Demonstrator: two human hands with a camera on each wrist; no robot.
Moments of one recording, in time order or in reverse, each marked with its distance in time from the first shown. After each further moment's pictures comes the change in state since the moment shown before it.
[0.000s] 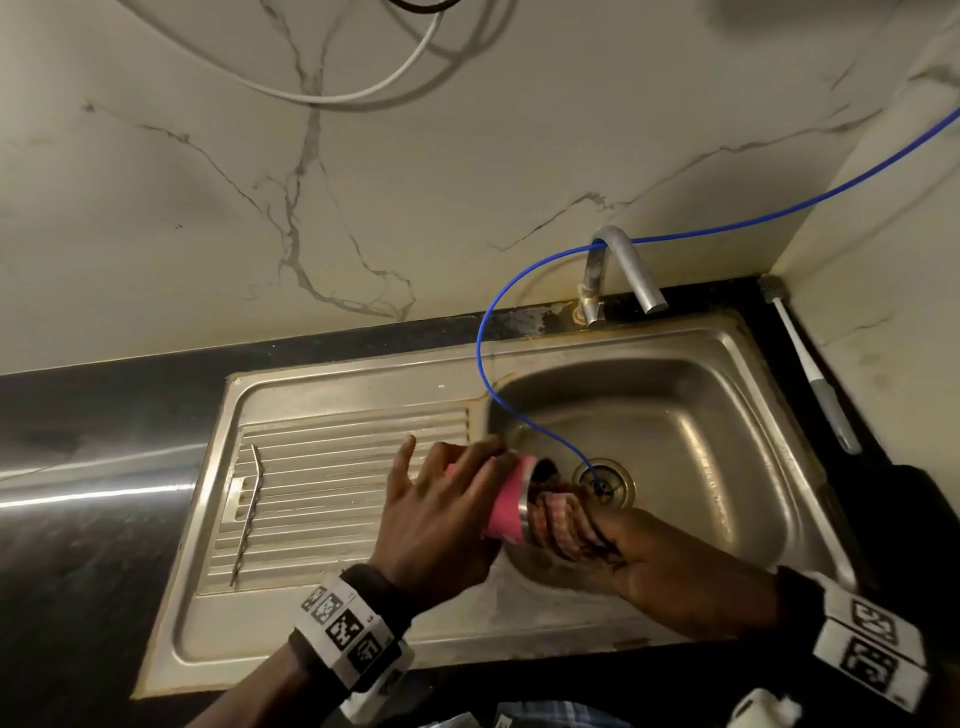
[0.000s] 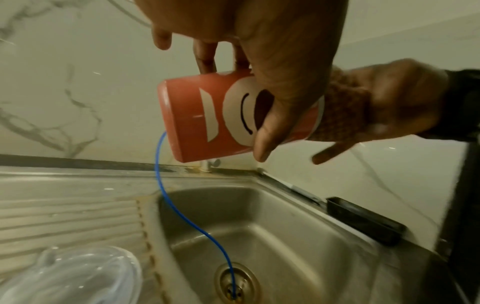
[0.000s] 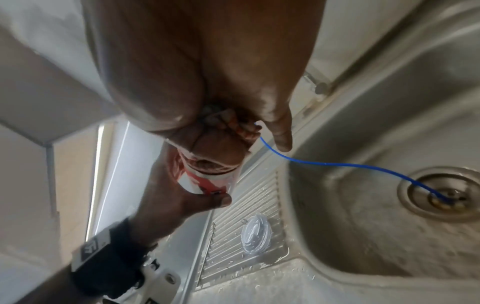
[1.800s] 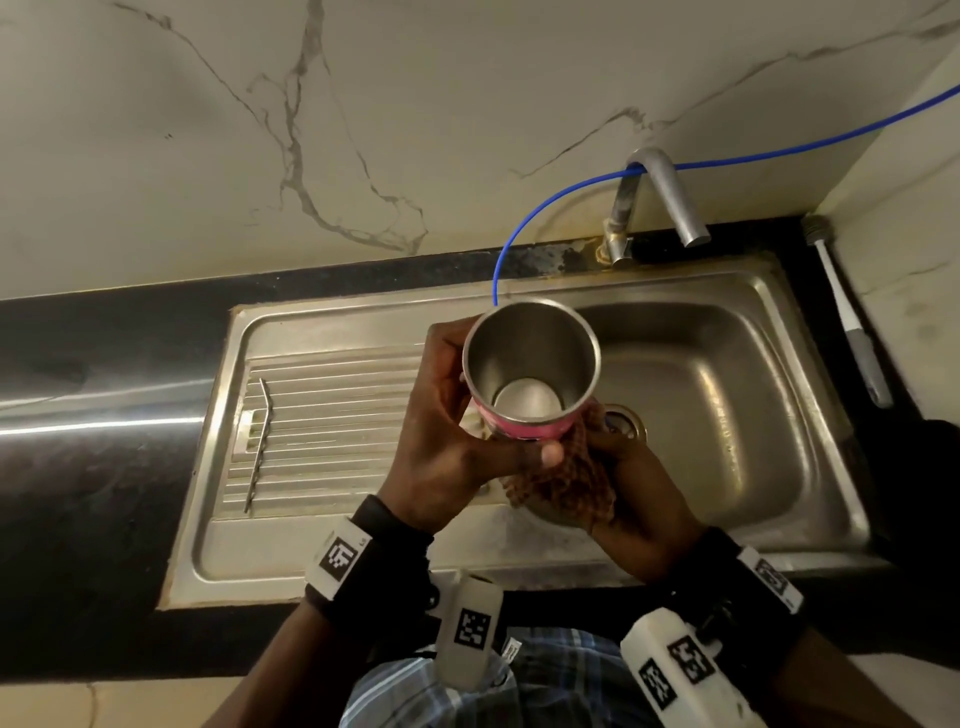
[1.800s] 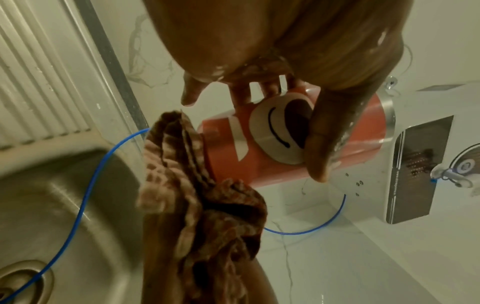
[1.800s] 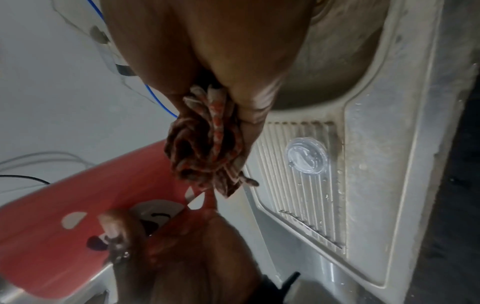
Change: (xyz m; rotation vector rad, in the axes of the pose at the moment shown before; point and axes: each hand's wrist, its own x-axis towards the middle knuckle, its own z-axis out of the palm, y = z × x) left_hand 0.018 0.012 -0.030 -1.388 0.355 -0.255; right_hand 0.042 0.004 0.036 1.400 0.321 0.187
